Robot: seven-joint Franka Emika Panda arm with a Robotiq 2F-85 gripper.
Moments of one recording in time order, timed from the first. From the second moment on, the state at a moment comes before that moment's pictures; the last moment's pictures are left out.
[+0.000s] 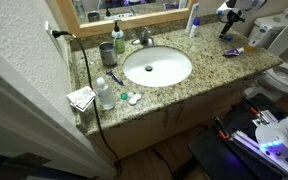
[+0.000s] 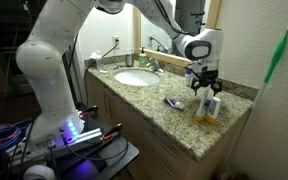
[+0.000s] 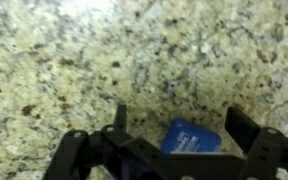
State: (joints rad) arm -0.26 0.66 -0.34 -1.68 0.31 2.42 2.02
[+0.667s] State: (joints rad) arm -0.37 0.67 -0.32 -1.71 0.40 2.50 2.02
